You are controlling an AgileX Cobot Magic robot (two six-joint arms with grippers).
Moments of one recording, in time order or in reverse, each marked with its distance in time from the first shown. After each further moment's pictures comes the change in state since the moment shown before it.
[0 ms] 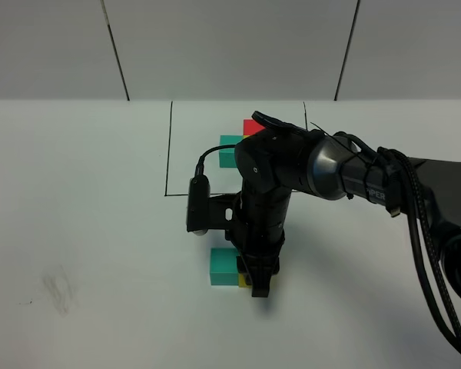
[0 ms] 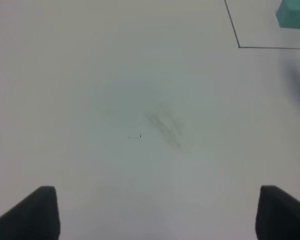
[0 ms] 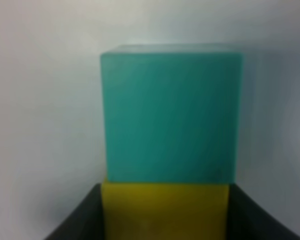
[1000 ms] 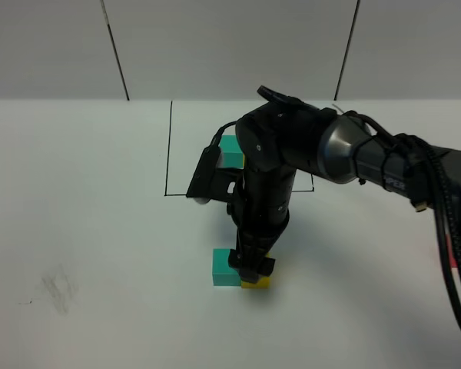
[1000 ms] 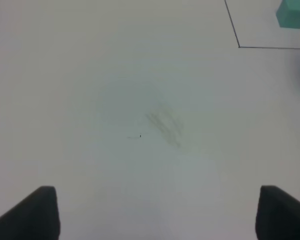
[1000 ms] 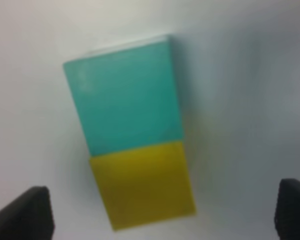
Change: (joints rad) left arm 0.000 0.000 0.000 0.000 0.000 0.000; right arm -0.006 -0.087 -0.043 -0.042 0.077 0.317
